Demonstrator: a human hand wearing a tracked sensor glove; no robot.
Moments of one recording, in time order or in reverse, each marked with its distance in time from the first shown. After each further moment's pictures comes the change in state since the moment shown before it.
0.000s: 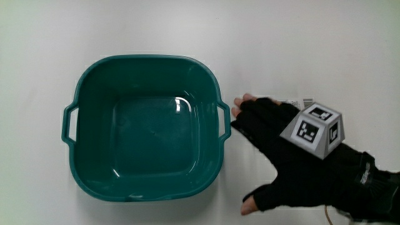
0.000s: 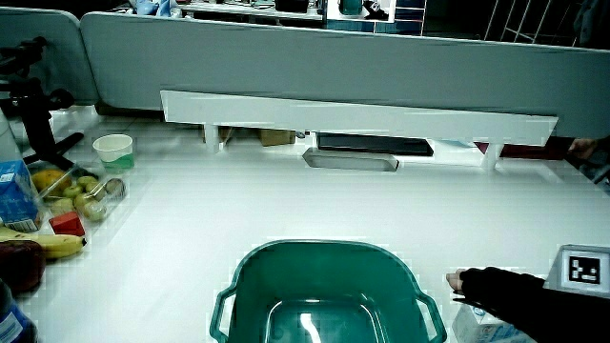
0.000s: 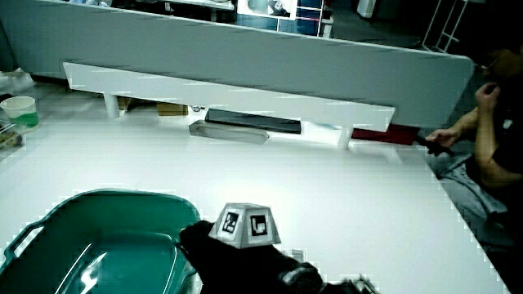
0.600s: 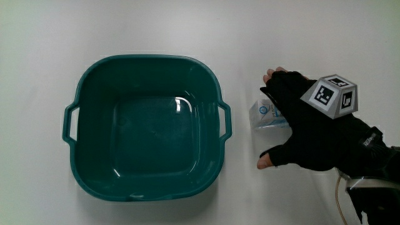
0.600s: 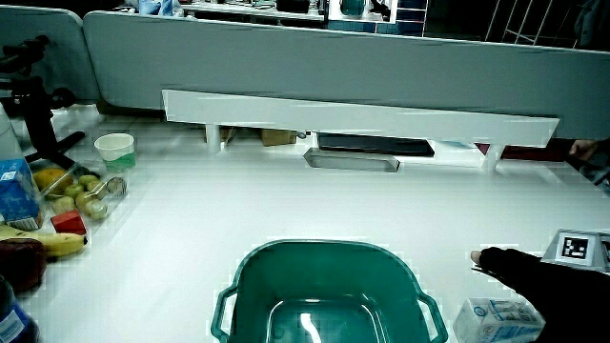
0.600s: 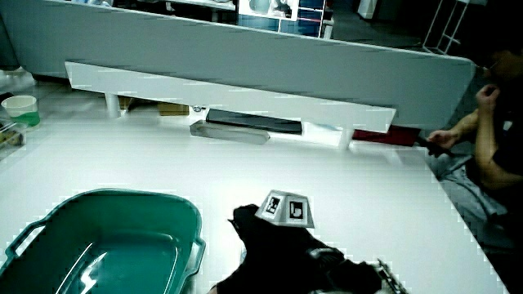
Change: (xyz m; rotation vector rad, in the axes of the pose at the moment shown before) arm 0.073 0.016 0.009 0.022 0.074 -0.209
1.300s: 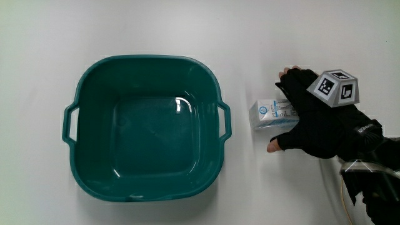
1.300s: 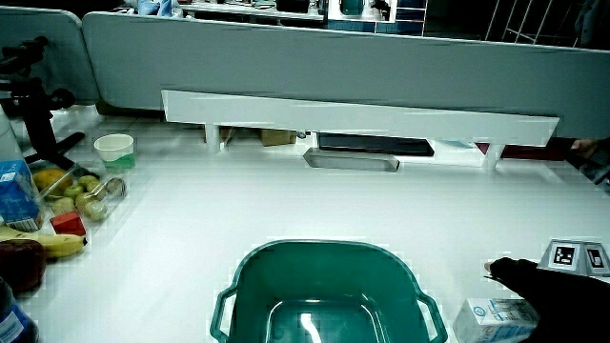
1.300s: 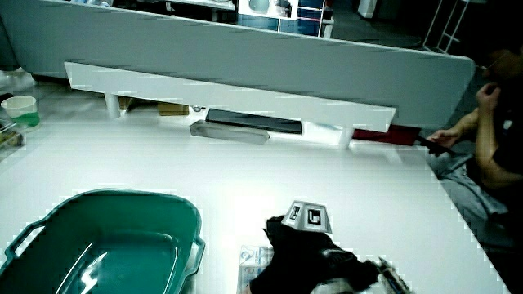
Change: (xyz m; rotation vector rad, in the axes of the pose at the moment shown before) arm 0.046 0.026 -0.010 -0.035 -0.012 -0.164
